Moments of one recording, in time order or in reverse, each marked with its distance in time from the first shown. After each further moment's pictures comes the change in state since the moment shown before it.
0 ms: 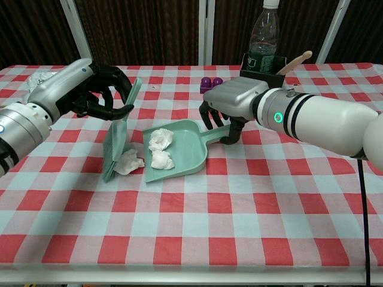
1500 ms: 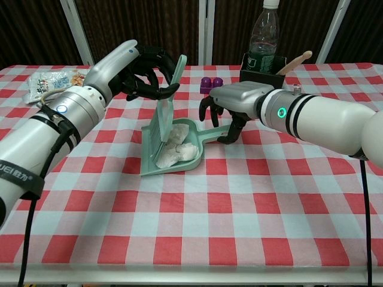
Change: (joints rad) left arm -0.130 -0.139 -0.109 0.143 0.028 -0.055 -0.099; right arm -0.038 -0.006 0.038 0.032 0.005 -0.039 0.182
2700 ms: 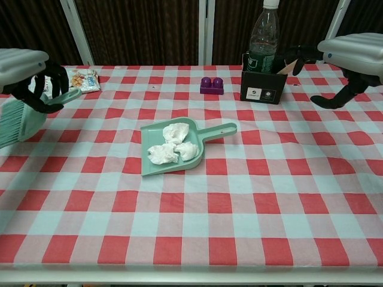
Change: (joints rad) left arm 0.087 0.426 0.114 -0.211 -0.293 -0.127 0.753; right arm -0.281 0.432 -0.111 -0.375 -0.273 0.299 0.108
